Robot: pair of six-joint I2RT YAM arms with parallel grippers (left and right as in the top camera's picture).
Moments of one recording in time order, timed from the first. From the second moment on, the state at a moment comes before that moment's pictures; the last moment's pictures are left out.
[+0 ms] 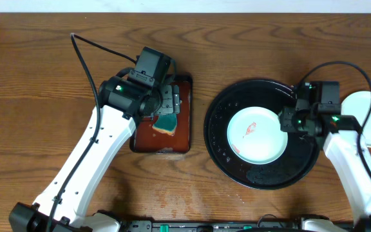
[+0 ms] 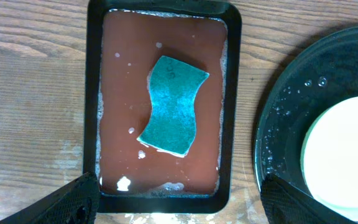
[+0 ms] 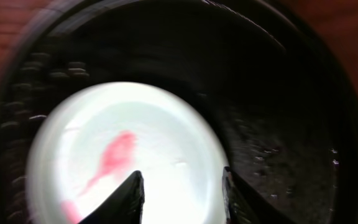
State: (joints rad) left arm -0.43 1.49 1.41 -1.07 -0.07 -0.45; right arm -0.01 1.36 0.87 -0.60 -0.16 0.08
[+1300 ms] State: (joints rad) left arm -0.38 1.86 1.33 -0.87 0.01 -0.38; right arm -0.08 1.26 0.87 -0.84 -0.15 0.20
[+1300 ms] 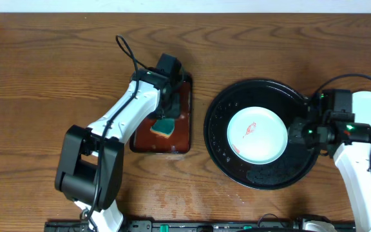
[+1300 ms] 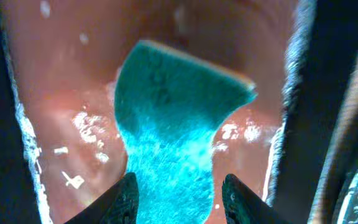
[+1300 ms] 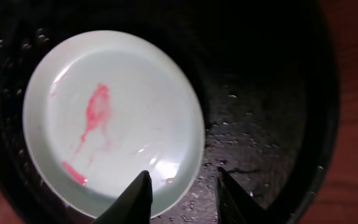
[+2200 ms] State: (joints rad) left arm -0.38 1.85 1.37 -0.95 0.00 -0.35; right arm -0.10 1.58 0.87 -0.84 -0.24 0.14
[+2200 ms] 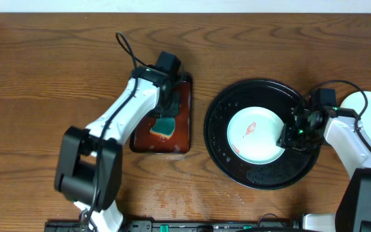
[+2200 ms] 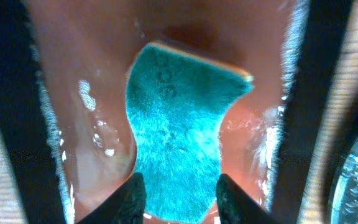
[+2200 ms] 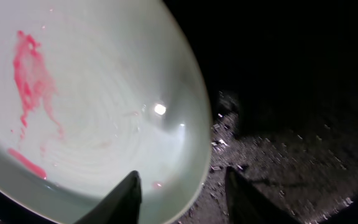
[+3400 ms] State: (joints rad) left arm -0.40 1.84 1.44 -1.00 0.06 -0.35; right arm -0.10 1.61 0.86 -0.70 -0.26 0.09
